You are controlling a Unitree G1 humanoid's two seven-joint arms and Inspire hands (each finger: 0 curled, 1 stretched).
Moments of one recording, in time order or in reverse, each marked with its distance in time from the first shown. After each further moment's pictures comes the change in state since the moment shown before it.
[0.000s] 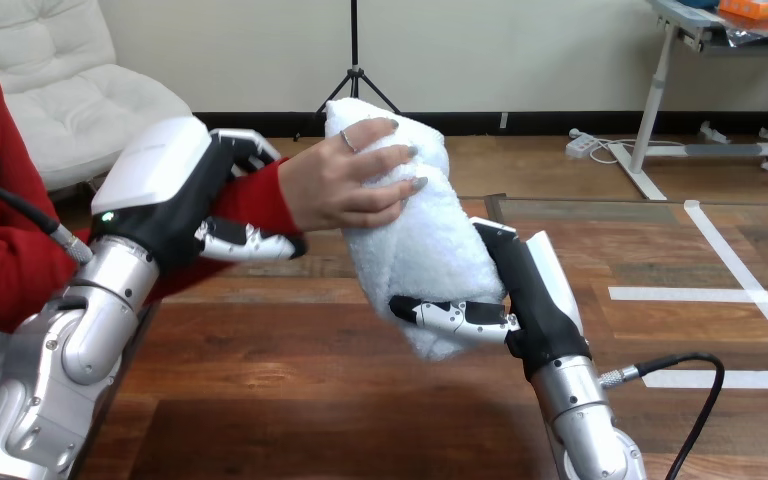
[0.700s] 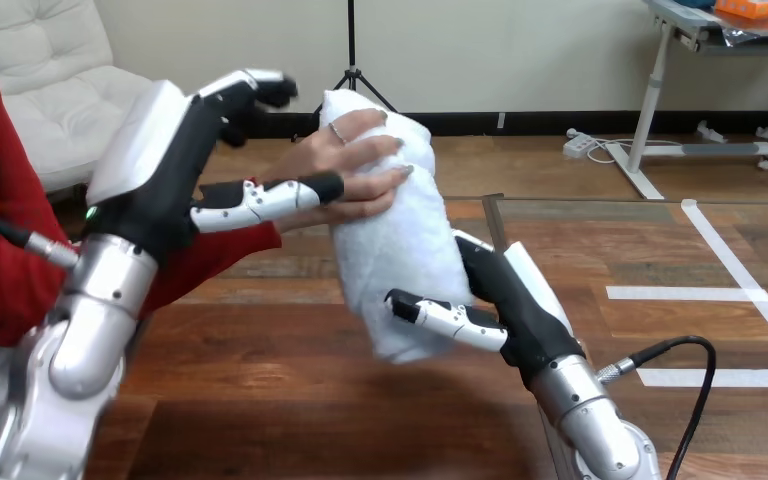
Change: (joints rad) left arm 0.081 -0.075 0.078 -0.099 -0.221 -0.116 0.050; right arm 0.043 -0.029 0.002 -0.135 0.053 0.148 0.206
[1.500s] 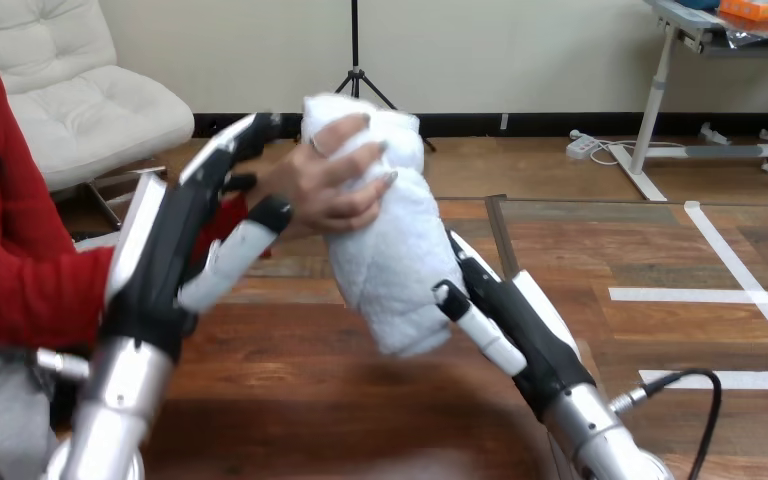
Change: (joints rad) left arm 0.273 -0.163 0.018 -0.112 -0.248 -0.057 -0.055; right arm 0.102 -0.008 -0.015 -0.073 0.116 0.014 0.100
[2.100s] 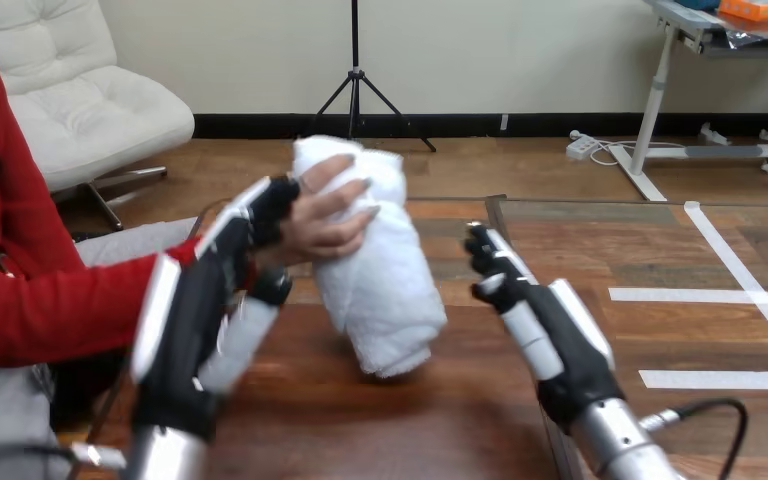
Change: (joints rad) left arm 0.189 -0.162 -0.048 0.001 -0.055 -0.190 -0.004; right arm 0.123 0.002 -0.058 -0.202 0.176 0.106 0.065
